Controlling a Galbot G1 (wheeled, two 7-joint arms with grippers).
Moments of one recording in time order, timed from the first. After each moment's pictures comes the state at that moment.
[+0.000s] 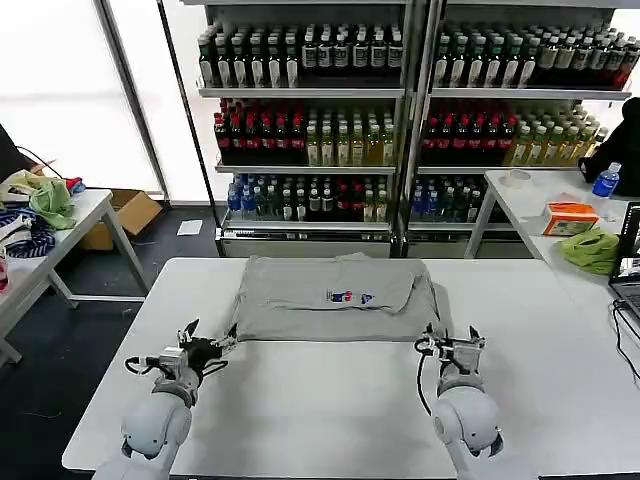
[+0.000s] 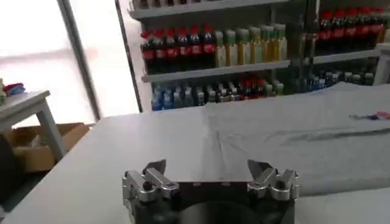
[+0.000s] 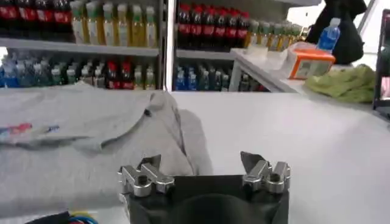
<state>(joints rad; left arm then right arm) 1.14 -1.22 -0.44 -1.71 -0.25 0.42 -0.05 -1.10 1.30 0.34 1.79 0.38 -0.58 0.53</state>
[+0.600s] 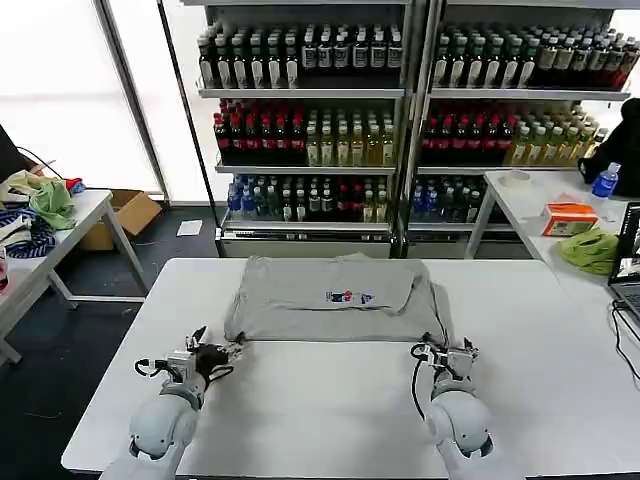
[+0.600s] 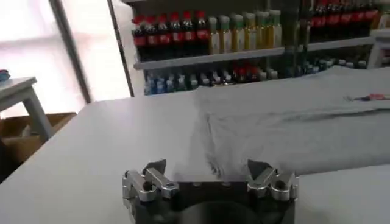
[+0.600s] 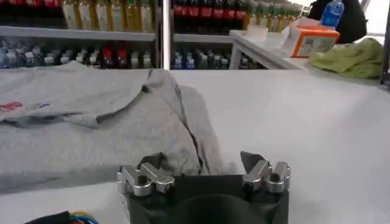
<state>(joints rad) 1.13 -1.23 -0.41 -1.69 -0.26 0.43 -0.04 -1.11 1.34 0.33 1.72 0.37 -0.57 0.52</state>
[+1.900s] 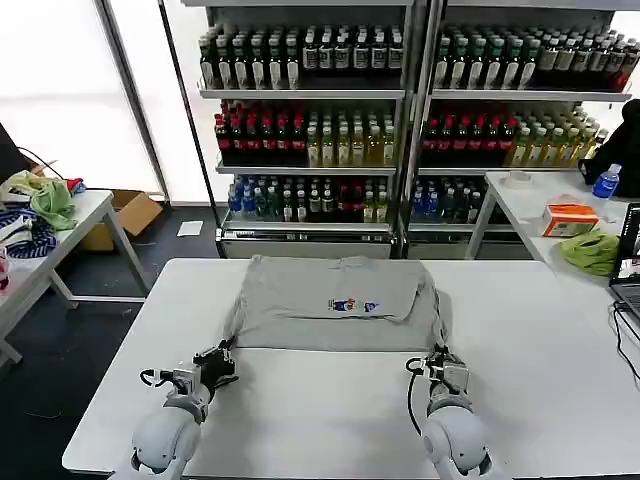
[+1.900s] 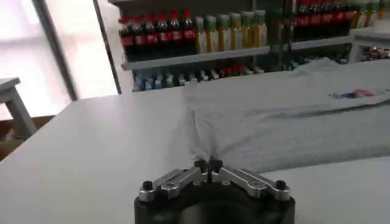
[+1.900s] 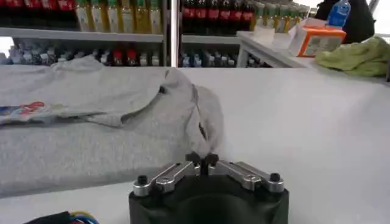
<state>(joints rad) 1.19 -1.21 -0.40 -1.73 -0.25 0.42 -0.03 -1.21 1.33 0.32 1.86 0.36 -0.58 0.53</state>
